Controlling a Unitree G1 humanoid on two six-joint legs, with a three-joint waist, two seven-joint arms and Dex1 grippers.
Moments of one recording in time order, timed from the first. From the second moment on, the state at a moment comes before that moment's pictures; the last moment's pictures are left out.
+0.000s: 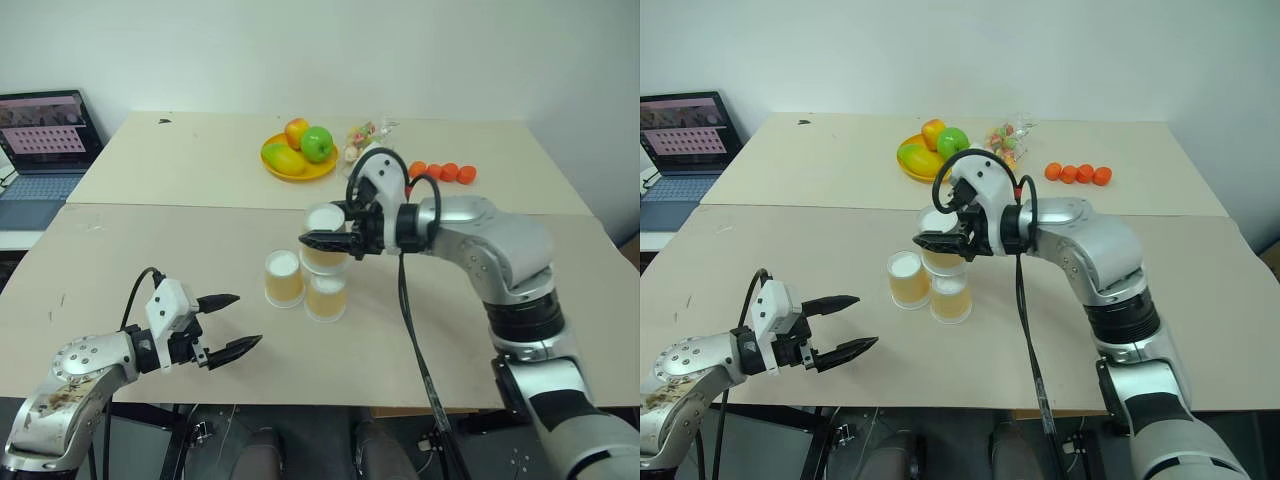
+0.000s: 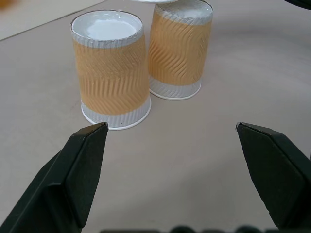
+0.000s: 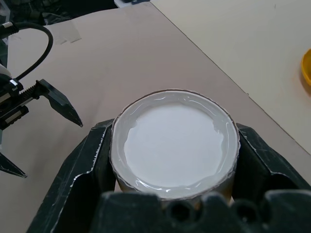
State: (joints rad) left arm 0.10 0.74 0.22 -0.44 -0.53 0.44 -0.93; right arm -0.92 -0.47 0.19 -0.21 0.49 1.03 0.72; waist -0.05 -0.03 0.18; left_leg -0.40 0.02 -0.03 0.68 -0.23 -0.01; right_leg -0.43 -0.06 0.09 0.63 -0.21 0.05
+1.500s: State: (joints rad) left arm 0.06 0.74 0.16 -0.40 -0.51 0.40 -0.93; right arm -0.92 -0.36 0.26 -0.21 0.54 1.01 0.72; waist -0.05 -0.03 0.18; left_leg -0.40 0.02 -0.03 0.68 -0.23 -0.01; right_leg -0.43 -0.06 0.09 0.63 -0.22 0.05
